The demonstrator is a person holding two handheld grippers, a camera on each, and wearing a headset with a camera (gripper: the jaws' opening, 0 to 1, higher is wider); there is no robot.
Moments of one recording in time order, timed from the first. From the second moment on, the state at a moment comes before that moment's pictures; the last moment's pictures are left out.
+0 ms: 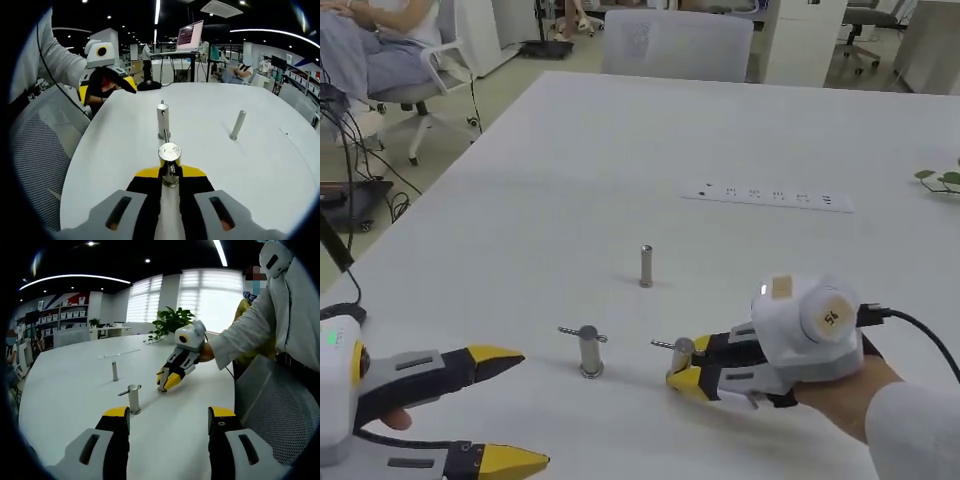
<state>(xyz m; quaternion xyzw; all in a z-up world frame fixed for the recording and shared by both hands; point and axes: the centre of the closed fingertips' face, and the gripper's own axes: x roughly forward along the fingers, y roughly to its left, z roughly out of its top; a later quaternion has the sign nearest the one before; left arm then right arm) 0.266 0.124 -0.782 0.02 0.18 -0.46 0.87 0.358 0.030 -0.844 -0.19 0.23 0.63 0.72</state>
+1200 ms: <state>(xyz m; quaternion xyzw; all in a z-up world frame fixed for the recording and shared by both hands) 0.266 0.131 -0.779 0.02 0.18 -0.45 0.88 0.365 0.045 -0.851 -0.17 0.23 0.64 0.71</state>
